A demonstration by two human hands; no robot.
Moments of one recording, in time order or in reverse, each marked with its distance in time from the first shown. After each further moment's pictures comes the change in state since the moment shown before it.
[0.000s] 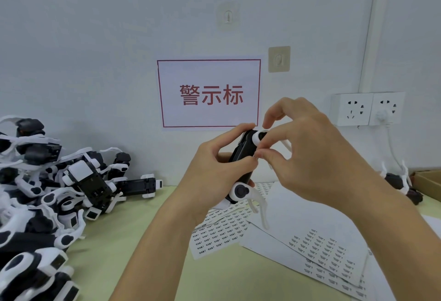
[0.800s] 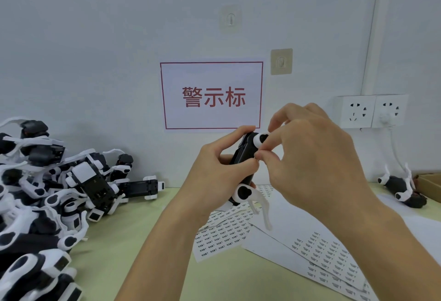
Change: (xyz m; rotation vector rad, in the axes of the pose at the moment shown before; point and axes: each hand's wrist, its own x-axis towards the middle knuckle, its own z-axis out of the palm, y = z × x) left_hand -0.001 0.000 0.000 0.033 0.036 -0.008; right_hand -0.001 -0.027 0.003 -0.231 0.088 0.184
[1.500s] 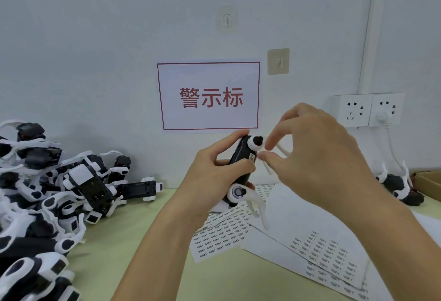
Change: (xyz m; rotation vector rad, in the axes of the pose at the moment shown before) left_hand 0.003 -0.006 -0.001 -0.079 -0.007 -0.075; right_hand 0.002 0.018 0.002 0.115 -0.038 0.054
